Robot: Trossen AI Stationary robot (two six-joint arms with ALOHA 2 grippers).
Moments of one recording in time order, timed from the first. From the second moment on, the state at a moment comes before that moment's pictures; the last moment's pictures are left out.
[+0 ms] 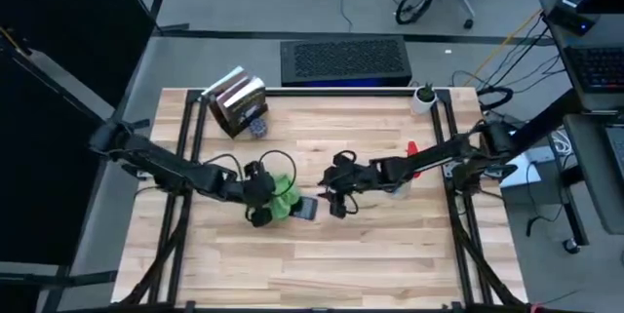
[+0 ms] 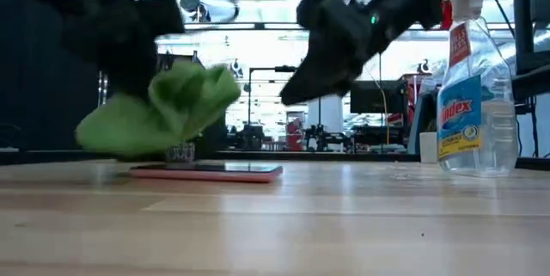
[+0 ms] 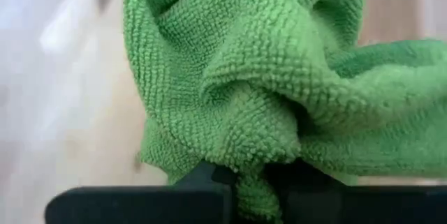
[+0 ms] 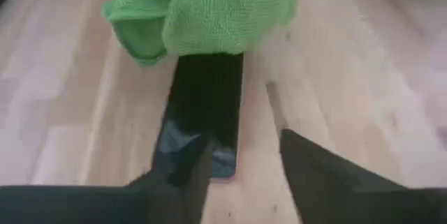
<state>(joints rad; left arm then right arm) -0.29 1.33 0.66 -0.19 -0.33 -0.37 0.11 1.64 0.91 0.12 0.10 0.22</state>
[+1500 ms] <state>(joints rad) -0.32 1.20 0.69 -0.02 -0.34 -0.13 0.14 1.61 0.91 0.14 0.13 0.15</state>
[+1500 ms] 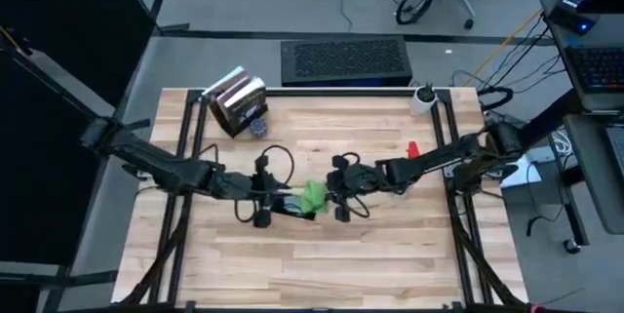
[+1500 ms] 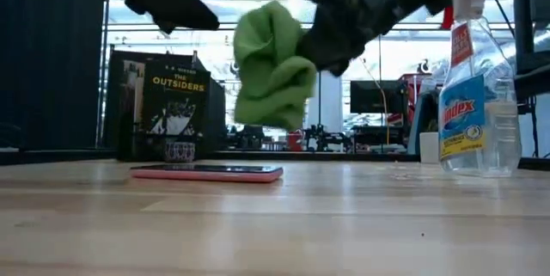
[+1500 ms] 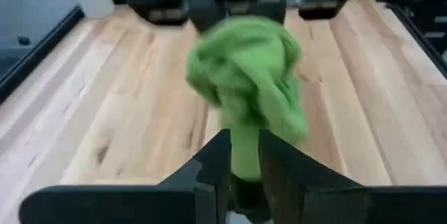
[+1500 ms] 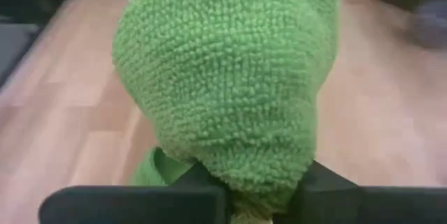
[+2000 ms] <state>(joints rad) -0.30 1.45 0.58 0.06 -0.26 -0.20 0.18 1.73 0.91 0.26 0.10 0.23</state>
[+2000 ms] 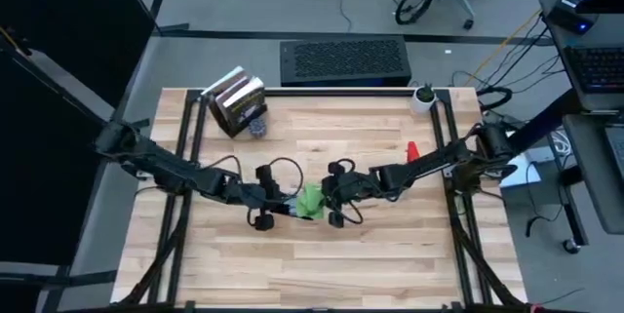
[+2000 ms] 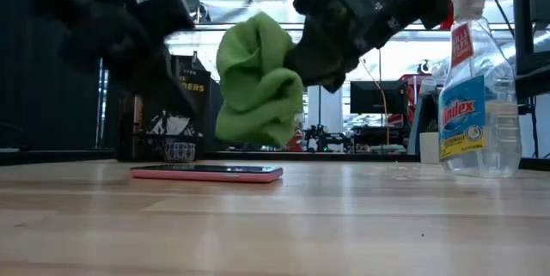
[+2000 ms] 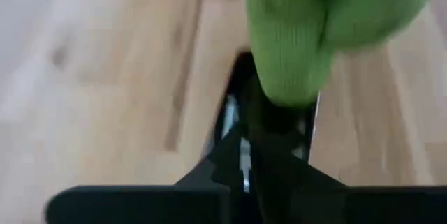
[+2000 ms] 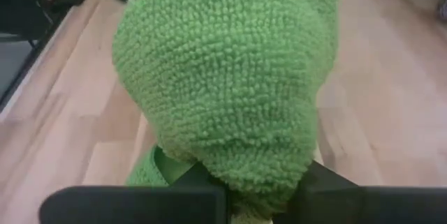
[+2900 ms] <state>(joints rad) -0.27 1.67 0.59 0.16 -0.27 -0.20 0.19 1.94 0.92 0.21 0.11 0.30</state>
